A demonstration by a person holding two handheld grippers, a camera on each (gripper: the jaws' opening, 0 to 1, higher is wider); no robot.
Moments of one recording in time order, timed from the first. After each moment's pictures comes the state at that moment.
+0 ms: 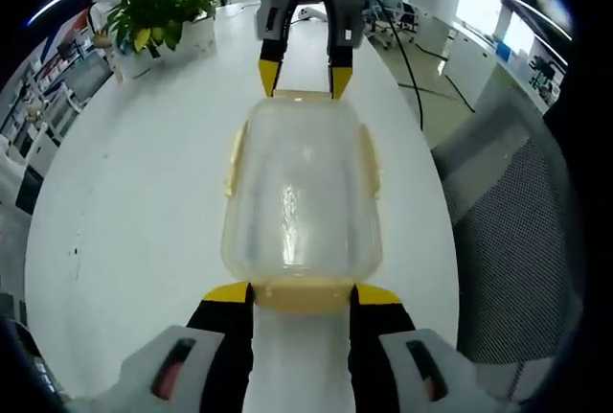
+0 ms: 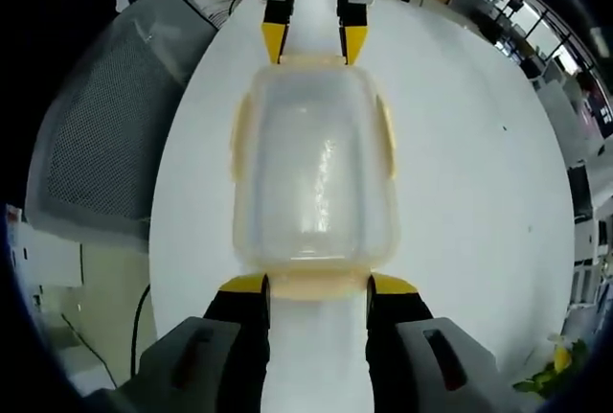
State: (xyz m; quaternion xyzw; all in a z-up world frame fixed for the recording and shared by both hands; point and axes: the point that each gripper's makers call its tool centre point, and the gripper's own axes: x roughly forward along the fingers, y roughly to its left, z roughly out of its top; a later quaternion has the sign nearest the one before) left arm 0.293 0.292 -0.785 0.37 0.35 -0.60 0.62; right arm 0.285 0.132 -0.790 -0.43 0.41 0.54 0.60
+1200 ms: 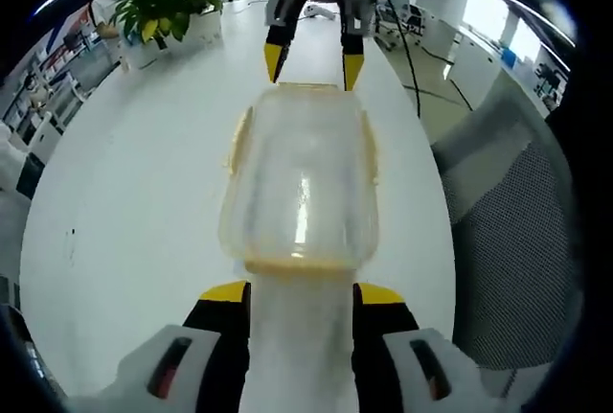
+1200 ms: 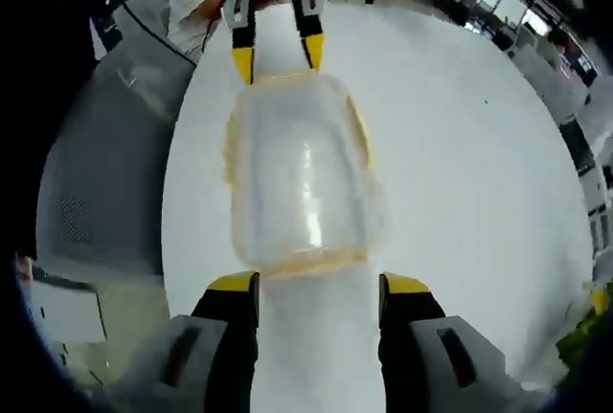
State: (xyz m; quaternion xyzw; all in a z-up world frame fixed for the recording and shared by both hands) left arm 0.284 0.314 -0.789 0.32 0.38 -0.58 0.65; right arm 0.286 0.124 -0.773 -0.28 0.43 0.50 0.70
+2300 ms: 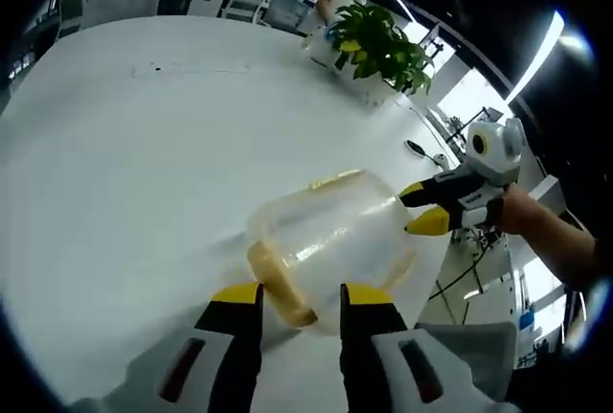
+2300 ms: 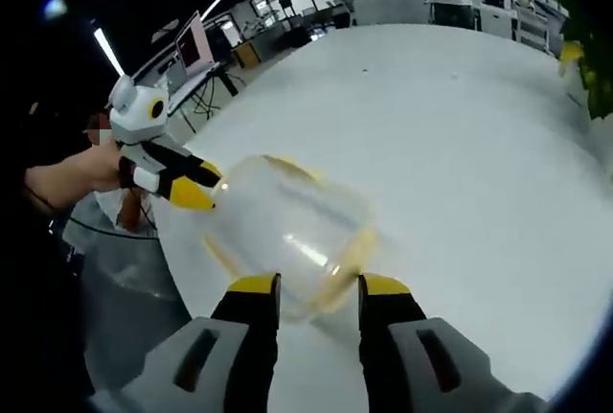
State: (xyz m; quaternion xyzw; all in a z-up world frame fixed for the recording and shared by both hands) left arm 0.290 0.297 -0.784 -0.06 0.48 -0.36 0.80; right arm 0.275 0.146 -0.778 0.03 0.46 0.35 0.82
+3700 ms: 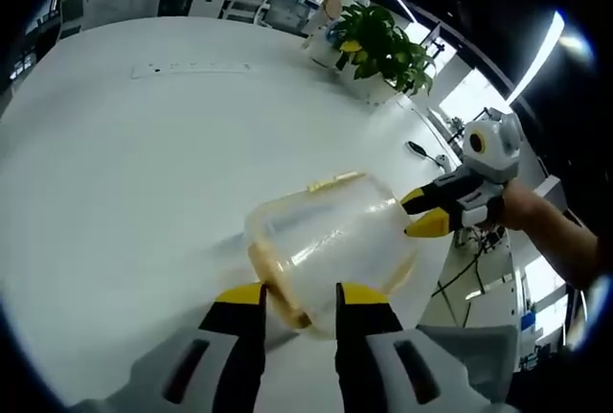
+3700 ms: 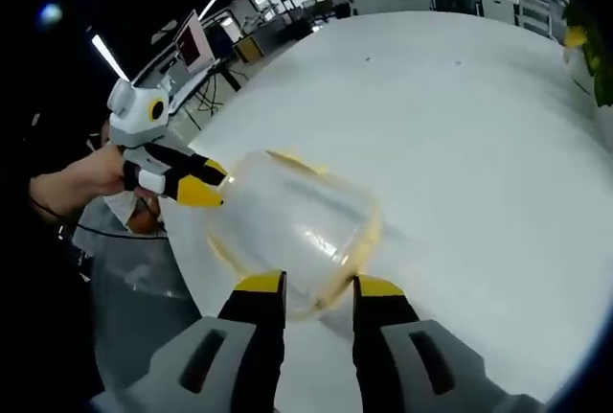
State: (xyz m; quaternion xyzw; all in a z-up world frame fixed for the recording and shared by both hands) left arm 0.291 0.293 -0.784 -0.06 0.48 -0.36 0.80; right arm 0.270 0.149 -0.779 0.04 0.48 0.36 0.80
